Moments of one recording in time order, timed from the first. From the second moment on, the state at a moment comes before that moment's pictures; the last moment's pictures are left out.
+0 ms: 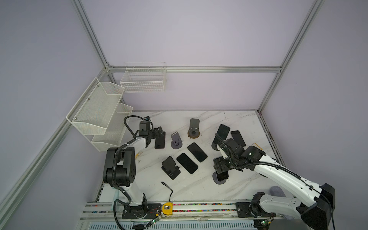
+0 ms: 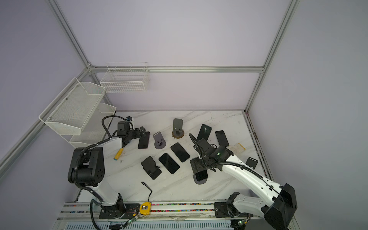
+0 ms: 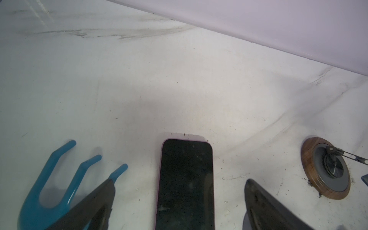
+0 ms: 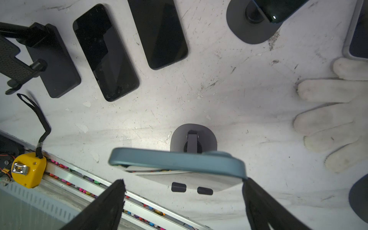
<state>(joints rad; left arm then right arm) 0.01 1.72 1.01 0.04 0.07 -0.23 0.78 1.17 1.03 -1.02 0.02 0.43</state>
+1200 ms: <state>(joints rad) 0.02 1.72 1.01 0.03 0.08 -0.24 0.95 1.27 1.06 -0.99 0.28 0.68</state>
